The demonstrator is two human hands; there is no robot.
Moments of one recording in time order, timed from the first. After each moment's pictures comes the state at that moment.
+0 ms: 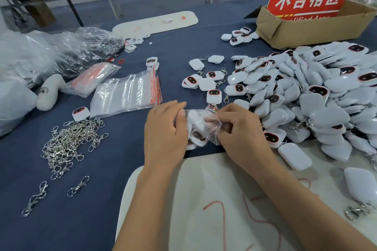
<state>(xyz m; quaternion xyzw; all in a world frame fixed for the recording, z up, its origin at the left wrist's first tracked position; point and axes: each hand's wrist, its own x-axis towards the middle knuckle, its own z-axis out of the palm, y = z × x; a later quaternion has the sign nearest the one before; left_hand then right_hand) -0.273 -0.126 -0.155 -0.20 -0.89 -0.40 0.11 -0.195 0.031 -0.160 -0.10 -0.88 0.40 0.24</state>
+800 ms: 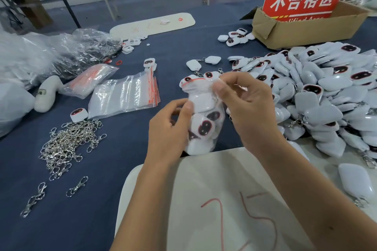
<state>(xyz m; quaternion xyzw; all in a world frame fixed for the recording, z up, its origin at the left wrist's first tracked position) -0.264 -0.119 -0.145 -0.17 -0.79 -0.59 -0.03 -0.204 0.036 -0.112 -0.10 -0.70 0.63 0.33</state>
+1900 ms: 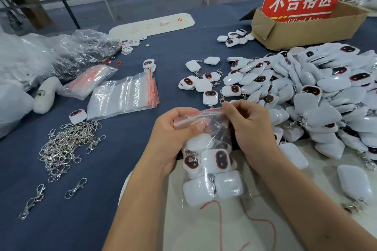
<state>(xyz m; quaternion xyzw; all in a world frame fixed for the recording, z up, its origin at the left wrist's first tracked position) -0.268 -0.119 -0.149 -0.12 -0.63 -0.73 -0.24 -0.196 0.046 -0.156 -0.20 -0.70 0.63 0.26</state>
